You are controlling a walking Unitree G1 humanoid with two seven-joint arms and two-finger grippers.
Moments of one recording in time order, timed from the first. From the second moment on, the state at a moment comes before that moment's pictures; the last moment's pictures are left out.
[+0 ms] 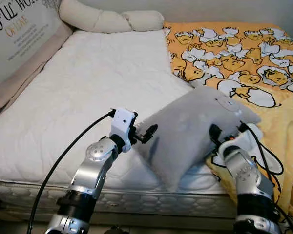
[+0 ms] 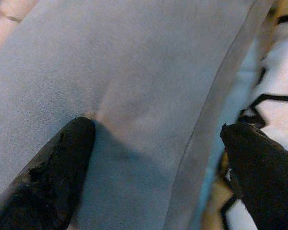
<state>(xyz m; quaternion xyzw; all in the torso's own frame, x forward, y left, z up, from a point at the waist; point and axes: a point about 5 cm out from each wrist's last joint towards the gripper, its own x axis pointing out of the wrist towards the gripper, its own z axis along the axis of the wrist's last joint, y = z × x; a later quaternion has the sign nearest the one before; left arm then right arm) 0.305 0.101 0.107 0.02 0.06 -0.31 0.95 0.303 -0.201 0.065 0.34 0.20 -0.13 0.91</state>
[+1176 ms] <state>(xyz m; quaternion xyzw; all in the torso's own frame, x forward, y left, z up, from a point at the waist) 0.275 0.108 0.106 0.01 0.07 -0.32 0.95 0.300 -0.186 0.043 0.39 0.27 -0.02 0.88</state>
